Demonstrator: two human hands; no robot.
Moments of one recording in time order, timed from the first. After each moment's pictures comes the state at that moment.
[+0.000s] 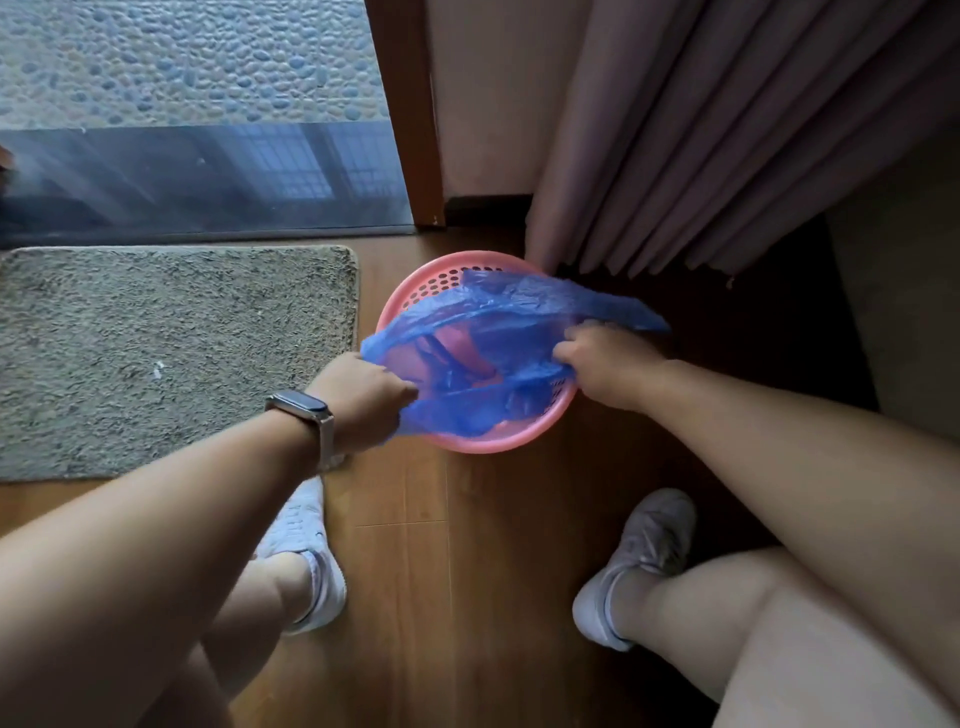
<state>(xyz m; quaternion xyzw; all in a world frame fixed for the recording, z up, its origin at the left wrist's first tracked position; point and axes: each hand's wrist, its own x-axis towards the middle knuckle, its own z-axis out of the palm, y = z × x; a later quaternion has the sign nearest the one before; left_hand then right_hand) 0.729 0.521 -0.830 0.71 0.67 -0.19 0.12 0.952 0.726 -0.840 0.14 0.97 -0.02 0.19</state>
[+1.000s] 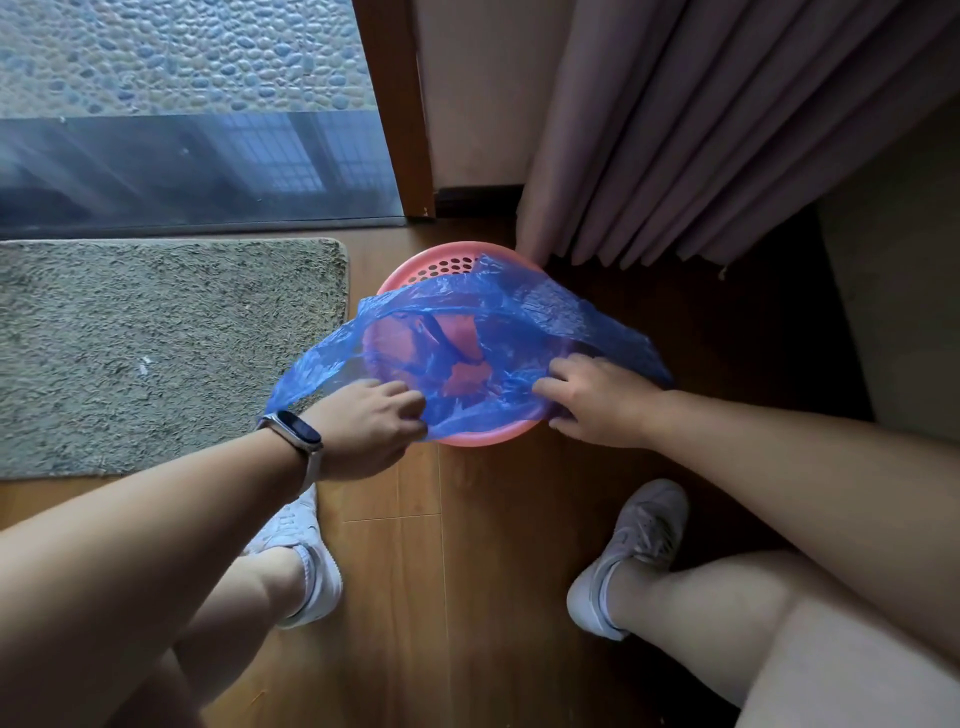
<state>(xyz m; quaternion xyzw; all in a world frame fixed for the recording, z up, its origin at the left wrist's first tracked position) 0.737 0.497 -0.851 0.83 0.55 -0.03 0.09 0.983 0.694 -0.843 0.12 0.97 -0.14 0.17</state>
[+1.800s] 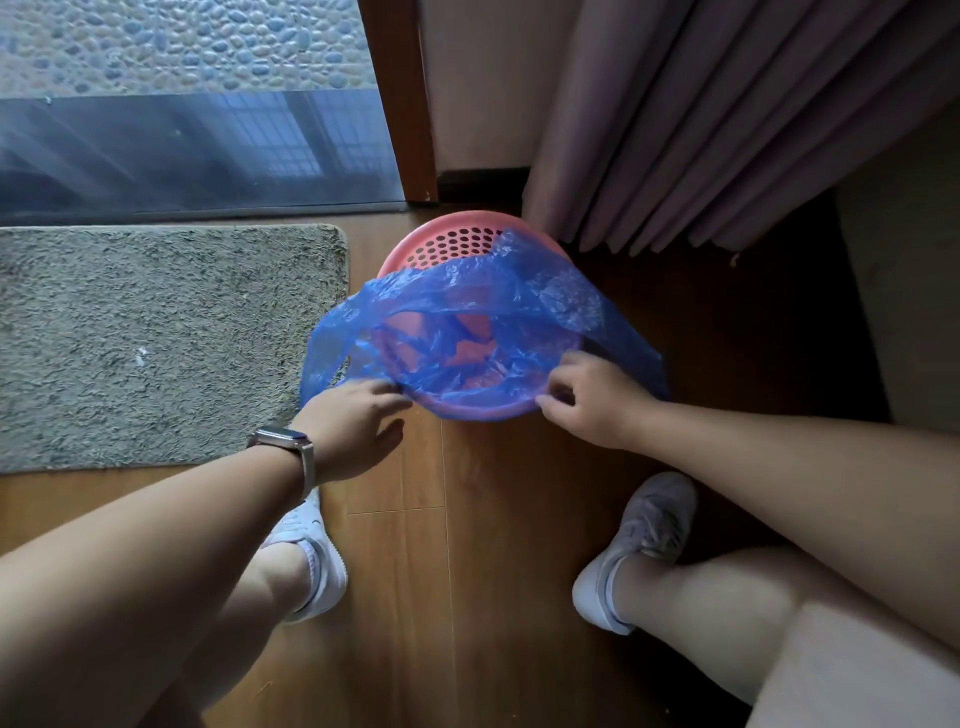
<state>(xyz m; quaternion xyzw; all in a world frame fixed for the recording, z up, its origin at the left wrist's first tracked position) 0.734 0.480 -0.876 0.65 0.73 0.08 0.19 0.973 0.681 -0.858 0.30 0.90 -0.32 0.08</state>
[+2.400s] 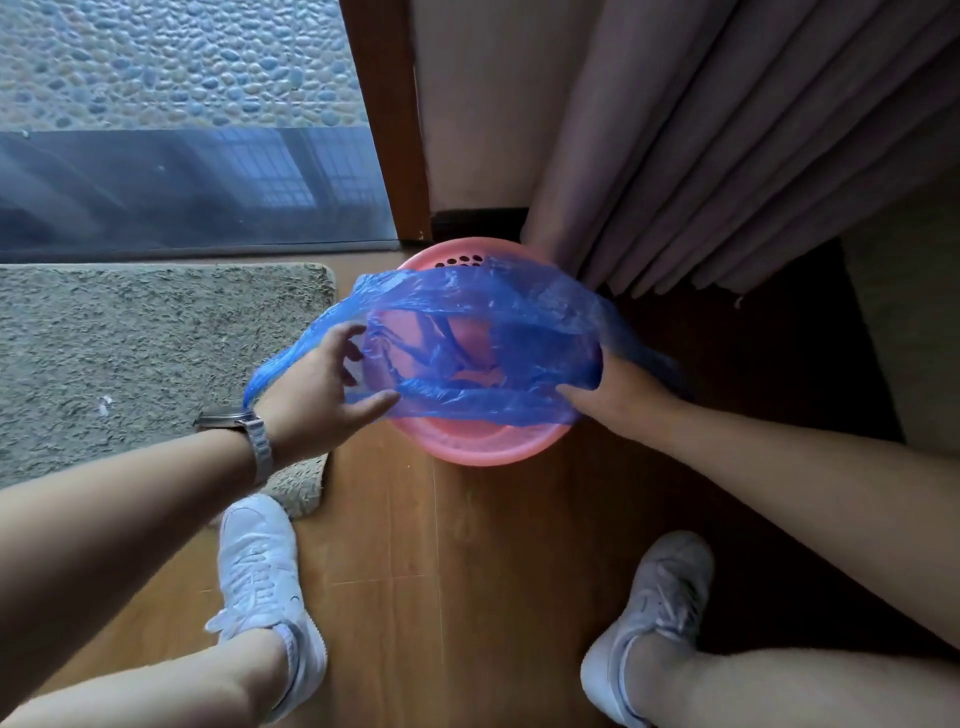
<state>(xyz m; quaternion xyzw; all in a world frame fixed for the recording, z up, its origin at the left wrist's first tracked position) 0.678 0.543 -0.884 0.45 0.82 0.23 0.28 0.942 0.740 -0.878 0.50 0.78 -0.38 0.06</state>
